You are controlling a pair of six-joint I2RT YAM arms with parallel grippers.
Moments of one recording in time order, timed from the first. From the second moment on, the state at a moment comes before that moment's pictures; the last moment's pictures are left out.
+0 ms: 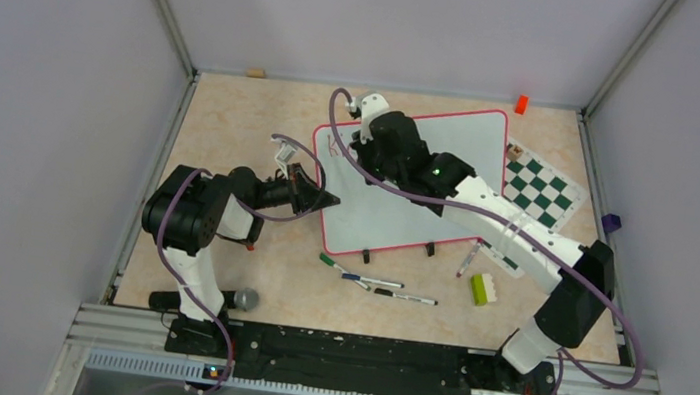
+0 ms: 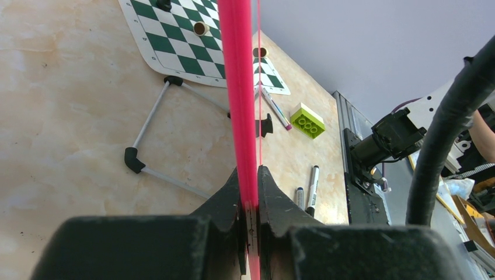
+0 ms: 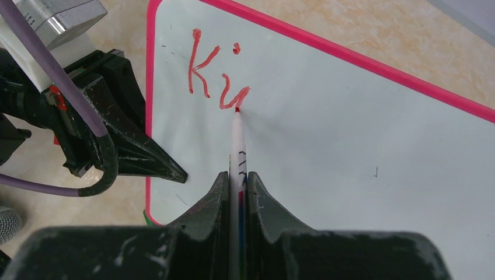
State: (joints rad) left arm -0.16 1.87 0.50 1.54 1.11 -0.79; right arm 0.88 1.62 1.54 -0.48 0.23 0.07
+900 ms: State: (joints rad) left arm -0.16 1.87 0.50 1.54 1.11 -0.79; right arm 0.88 1.66 1.61 -0.49 0.24 0.07
